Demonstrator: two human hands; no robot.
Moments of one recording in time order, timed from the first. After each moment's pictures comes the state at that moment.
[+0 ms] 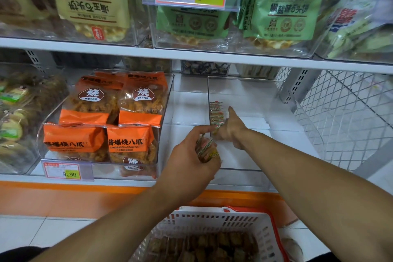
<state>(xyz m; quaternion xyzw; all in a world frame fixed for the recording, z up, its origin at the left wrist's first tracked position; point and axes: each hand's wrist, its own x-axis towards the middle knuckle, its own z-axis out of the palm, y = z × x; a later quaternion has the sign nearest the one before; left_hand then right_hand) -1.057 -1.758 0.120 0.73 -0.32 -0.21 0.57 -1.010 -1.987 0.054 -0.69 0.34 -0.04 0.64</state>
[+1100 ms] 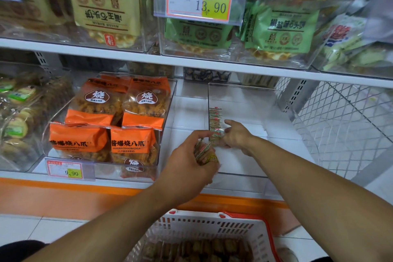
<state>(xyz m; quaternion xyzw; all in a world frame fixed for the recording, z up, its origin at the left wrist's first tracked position) -1.053 -1.756 0.119 0.71 -0.31 -0.23 0.59 -1.034 -1.991 0.077 -0.82 0.32 0.01 0.48</state>
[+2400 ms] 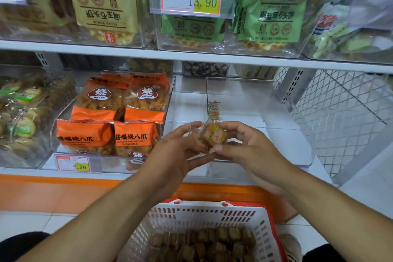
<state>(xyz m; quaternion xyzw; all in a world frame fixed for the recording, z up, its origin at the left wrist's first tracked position) -1.050 -1.734 0.139 0.46 -0.13 -0.43 0.77 -1.153 -1.896 0.148 -0.66 0.15 -0.10 0.73</state>
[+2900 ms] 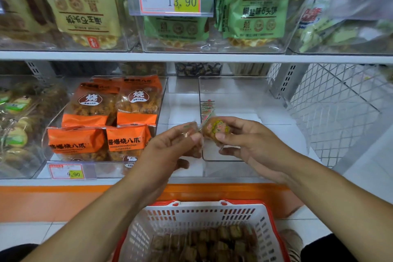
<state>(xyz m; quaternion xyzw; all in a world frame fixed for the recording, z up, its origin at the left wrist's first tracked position) -1.054 -1.728 0.146 0.59 -0.21 -0.36 0.69 -1.155 -1.914 0.163 -0.60 0.15 -0.05 0.78</state>
